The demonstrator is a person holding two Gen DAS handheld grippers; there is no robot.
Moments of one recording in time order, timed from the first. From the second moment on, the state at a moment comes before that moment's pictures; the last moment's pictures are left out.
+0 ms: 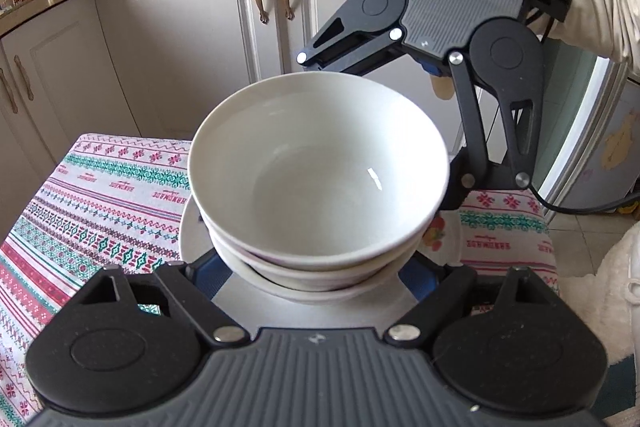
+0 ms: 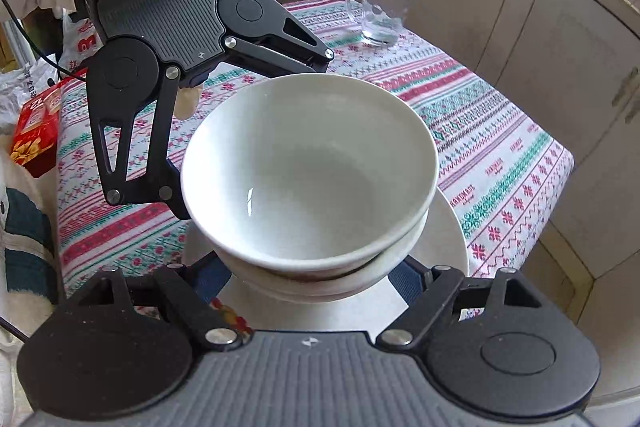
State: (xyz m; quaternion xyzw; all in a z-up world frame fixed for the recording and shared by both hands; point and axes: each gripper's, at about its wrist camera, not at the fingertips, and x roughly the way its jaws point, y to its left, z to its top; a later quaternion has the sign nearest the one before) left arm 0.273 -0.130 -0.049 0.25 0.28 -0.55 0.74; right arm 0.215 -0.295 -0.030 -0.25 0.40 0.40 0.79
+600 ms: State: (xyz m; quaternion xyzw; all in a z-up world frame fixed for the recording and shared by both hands) left arm 0.276 -0.136 -0.053 0.24 0.28 -0.55 0.75; right arm 0.215 -0.305 -0.031 -0.23 0.41 0.39 0.79
